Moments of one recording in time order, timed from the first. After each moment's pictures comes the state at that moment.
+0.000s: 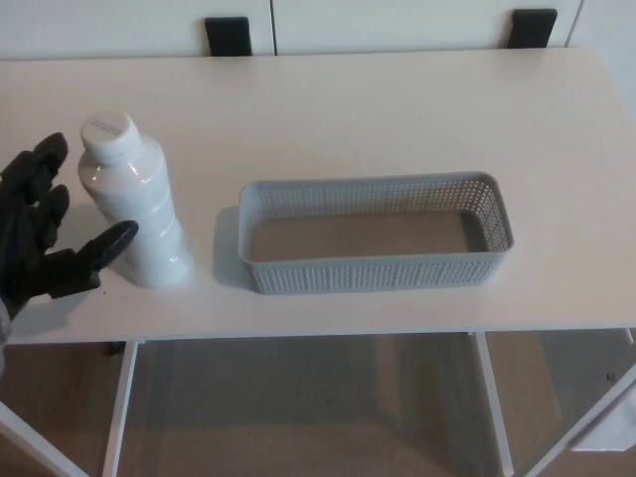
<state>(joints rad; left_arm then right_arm) -0.24 0.43 0.17 0.23 -0.21 0.24 -0.21 0.27 -0.43 -0.43 0.96 0.32 -0.16 0.43</state>
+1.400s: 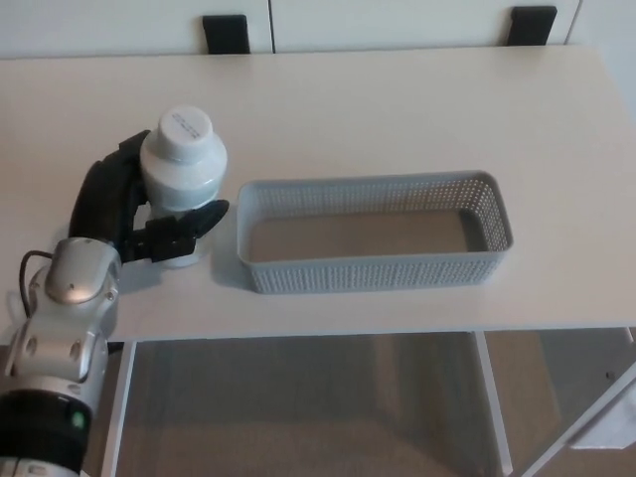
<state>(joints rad) -0.44 0.27 0.02 0.47 -0.02 0.12 -0.03 0.20 -0.43 -0.39 0.88 0.30 -0.13 0.40</state>
